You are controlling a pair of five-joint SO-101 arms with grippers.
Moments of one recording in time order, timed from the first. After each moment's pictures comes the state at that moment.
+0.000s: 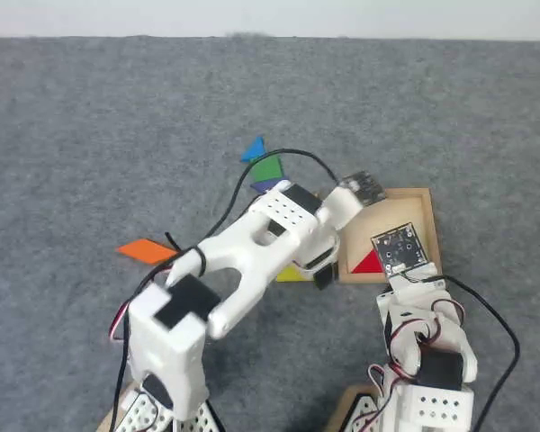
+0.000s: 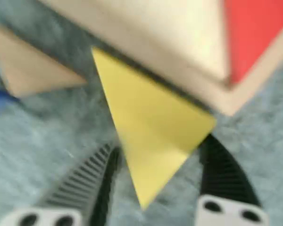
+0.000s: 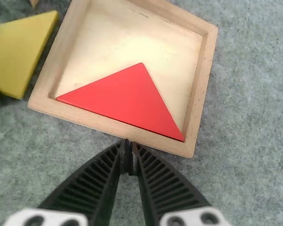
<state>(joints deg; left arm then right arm) 30.6 22.6 13.9 66.8 -11.8 3.1 -102.9 91.3 69.0 27.9</state>
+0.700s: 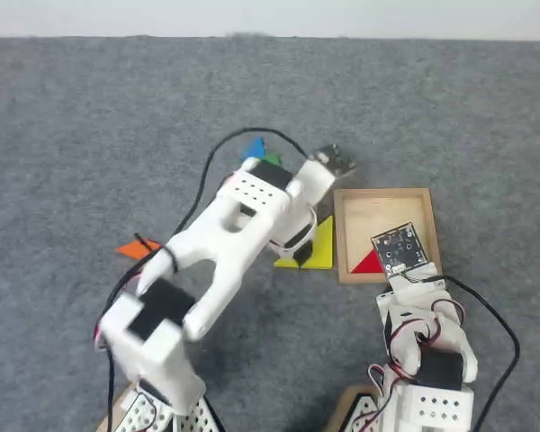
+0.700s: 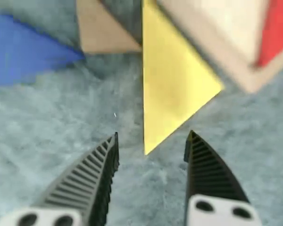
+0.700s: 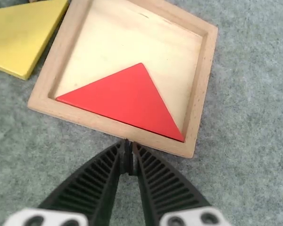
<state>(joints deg) 25.1 10.1 11.6 74.7 -12.4 3.1 -102.8 91.3 69.0 27.9</state>
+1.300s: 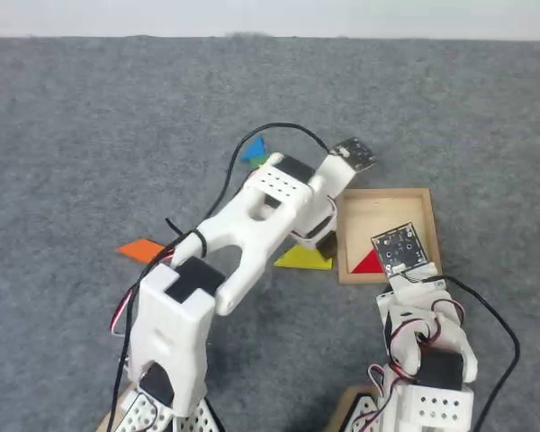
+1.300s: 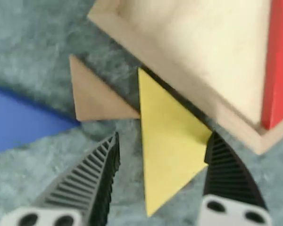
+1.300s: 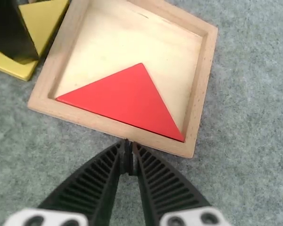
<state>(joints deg) 26.4 30.9 -1.8 72.0 -12.0 3.1 -102.8 91.3 69.0 27.9</state>
